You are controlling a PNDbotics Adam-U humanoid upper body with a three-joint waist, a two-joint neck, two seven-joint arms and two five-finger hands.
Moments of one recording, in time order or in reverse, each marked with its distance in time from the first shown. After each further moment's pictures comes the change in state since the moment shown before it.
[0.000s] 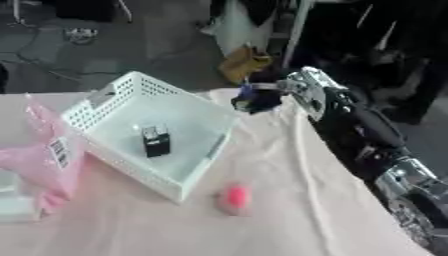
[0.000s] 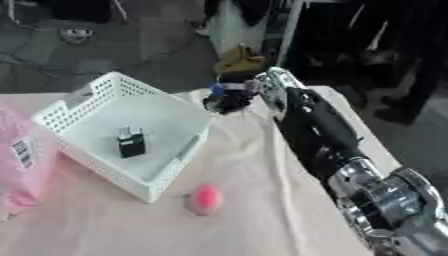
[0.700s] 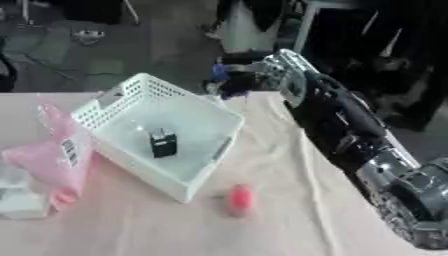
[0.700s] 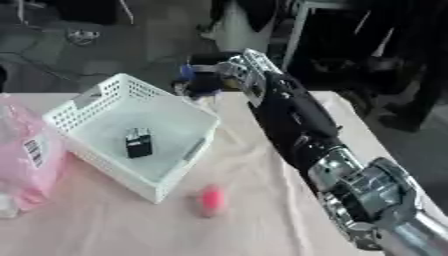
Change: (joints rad) left arm -0.010 -0.005 -0.006 0.000 0.006 -0.007 -0.009; right arm -0.037 0.067 0.015 -0.041 -0.079 0.025 0.025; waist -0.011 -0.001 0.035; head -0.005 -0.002
